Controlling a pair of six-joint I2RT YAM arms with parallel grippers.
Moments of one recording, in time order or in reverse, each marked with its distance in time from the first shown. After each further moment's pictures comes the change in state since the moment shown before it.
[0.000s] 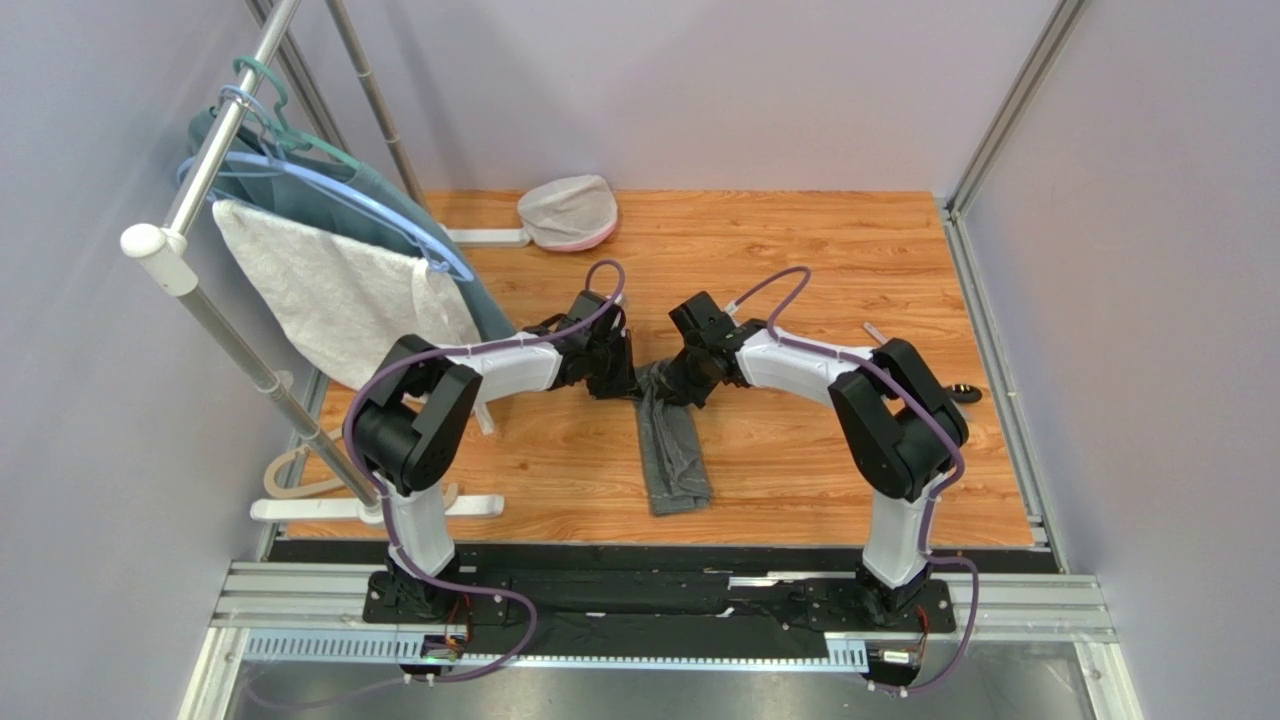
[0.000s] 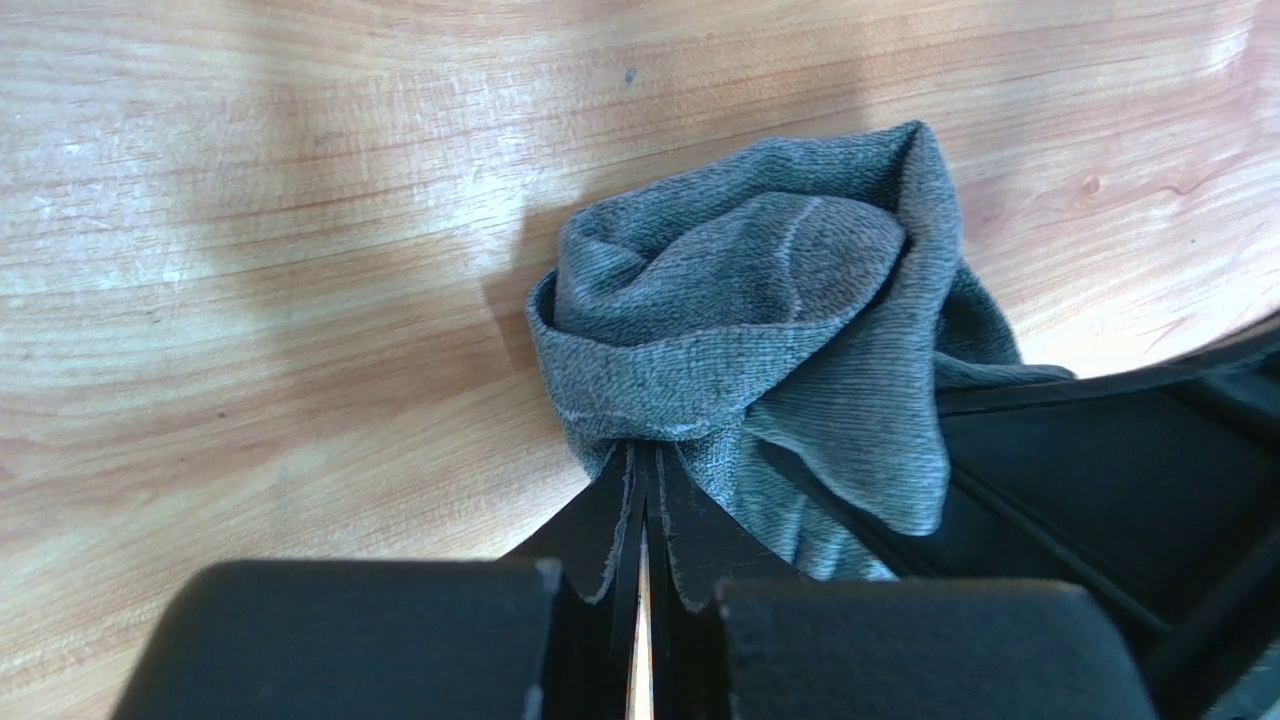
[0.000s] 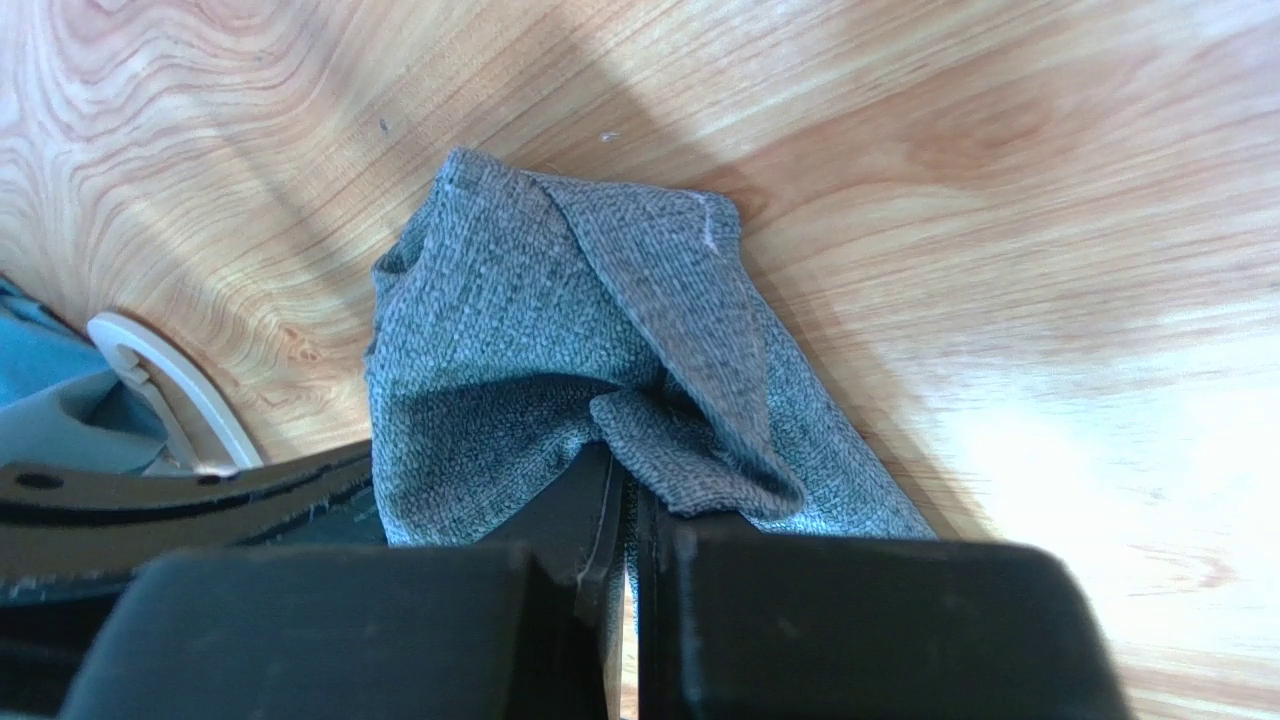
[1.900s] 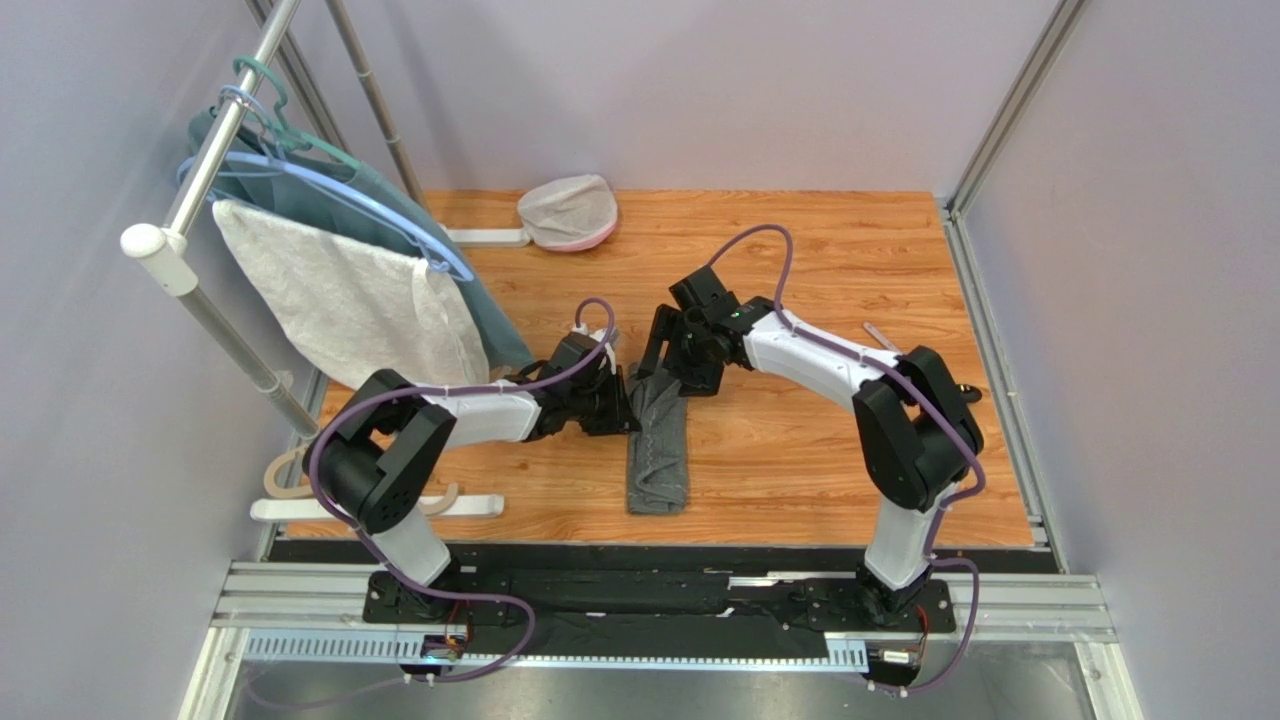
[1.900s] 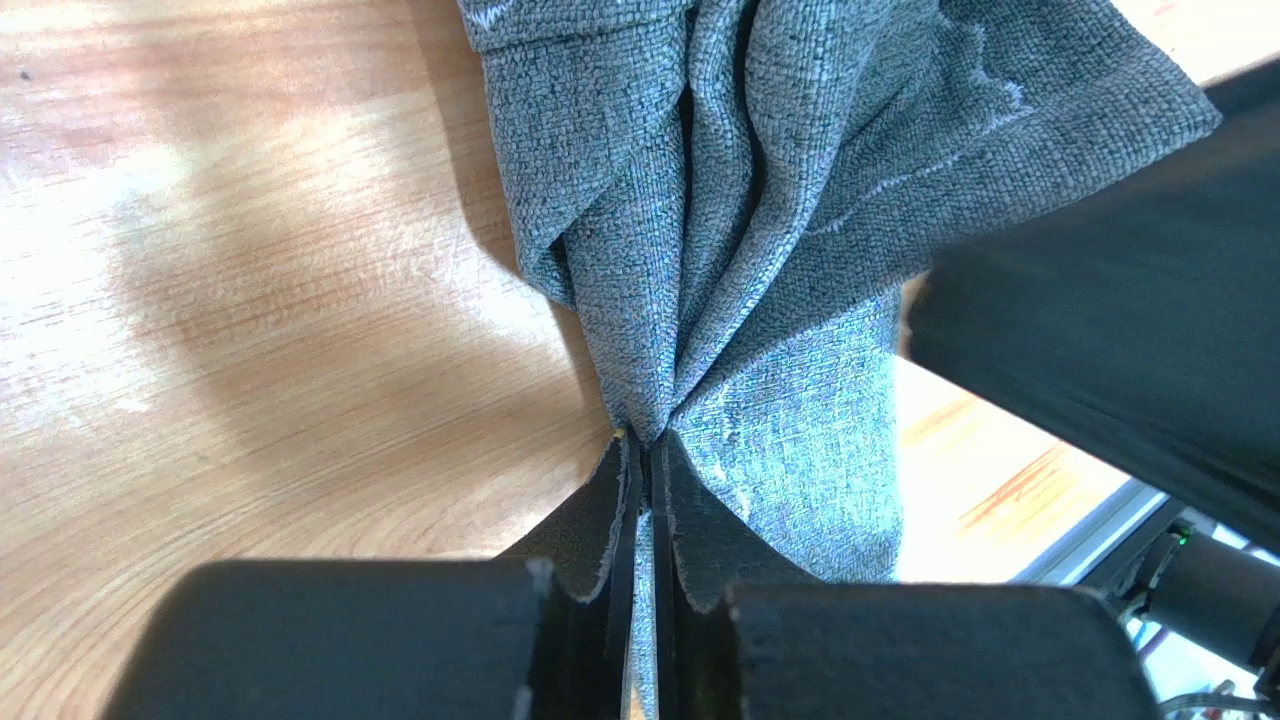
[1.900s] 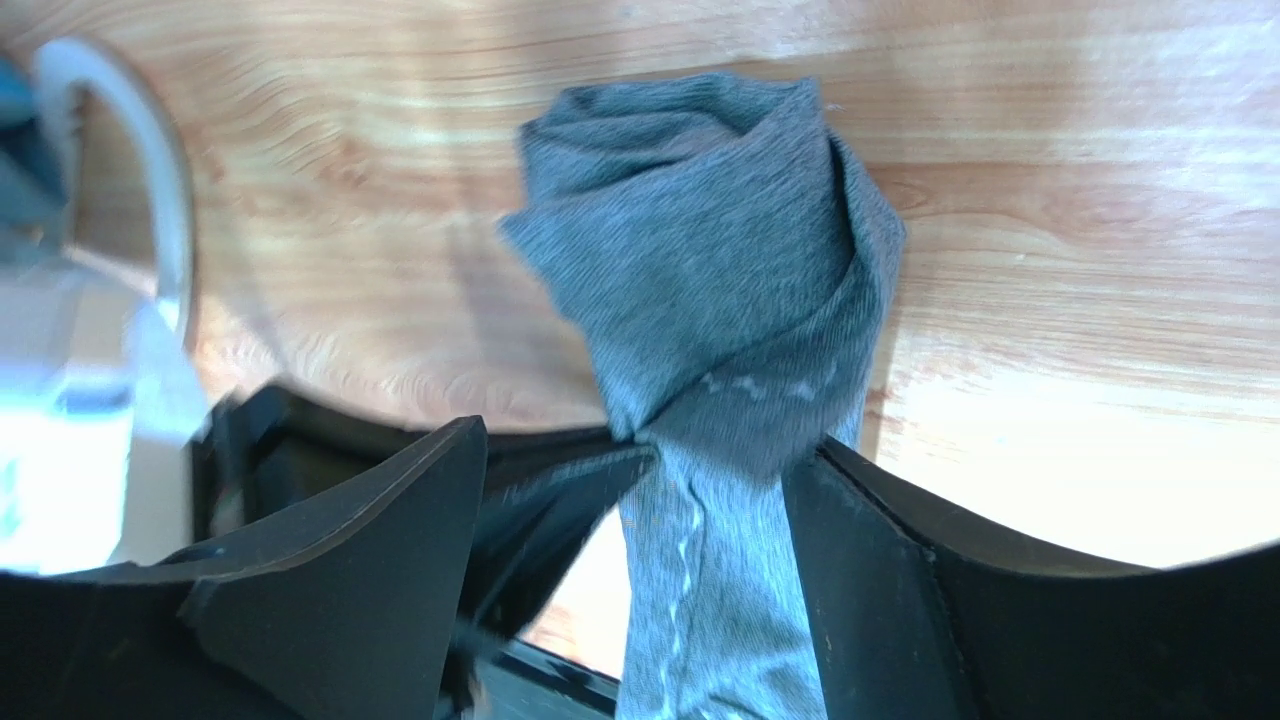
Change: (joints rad) left arm -0.059 -0.184 -0.318 0.235 0.015 -0.038; right arm -0.003 -0.041 0.124 -0.122 -0.066 -0.399
